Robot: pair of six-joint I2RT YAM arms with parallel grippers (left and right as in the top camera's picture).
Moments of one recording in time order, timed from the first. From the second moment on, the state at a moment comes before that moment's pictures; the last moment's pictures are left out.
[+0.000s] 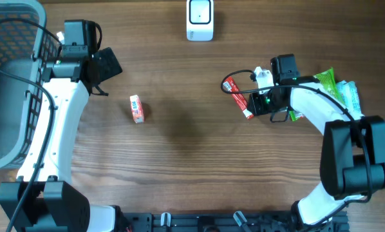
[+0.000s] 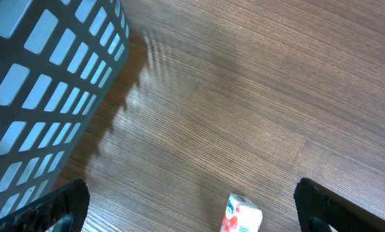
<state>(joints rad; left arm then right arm) -0.01 1.59 1.40 -0.88 -0.26 -0.42 0.12 1.83 1.04 -0.54 -0.28 -0.10</state>
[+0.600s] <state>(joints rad) -0.01 1.59 1.40 -0.88 -0.26 -0.42 0.12 1.83 1.02 -0.54 -0.31 -0.03</state>
